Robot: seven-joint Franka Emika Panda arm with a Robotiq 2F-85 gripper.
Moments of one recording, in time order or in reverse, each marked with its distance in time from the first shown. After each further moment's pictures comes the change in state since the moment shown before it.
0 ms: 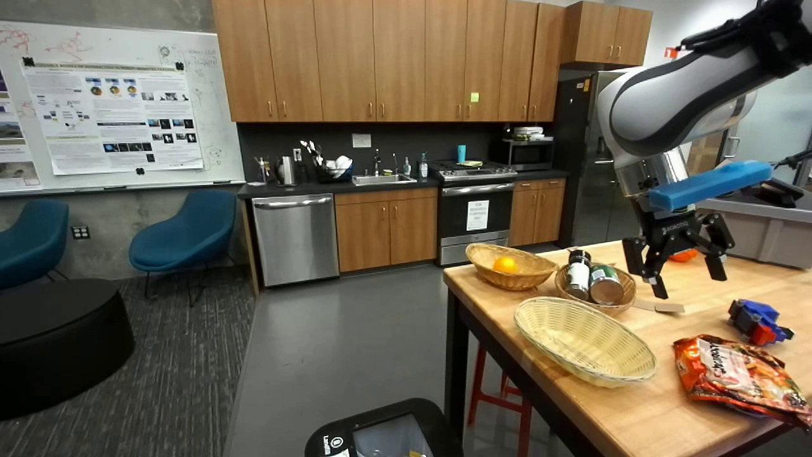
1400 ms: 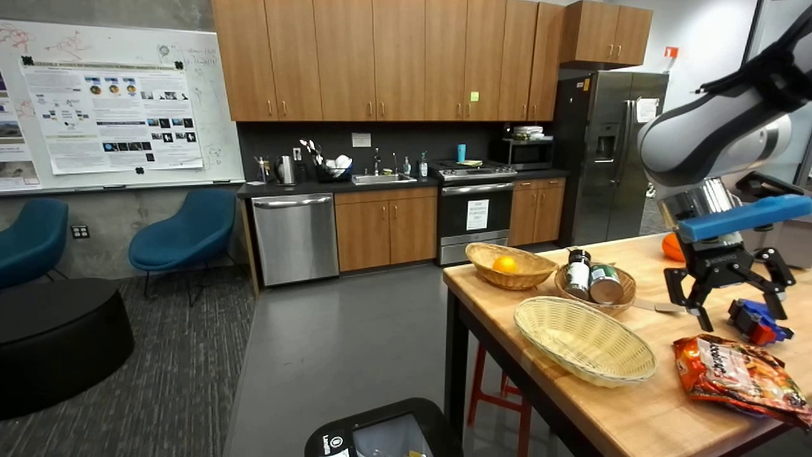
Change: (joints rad) arm -0.121 0.061 -0.115 -0.086 -0.028 0.034 0.099
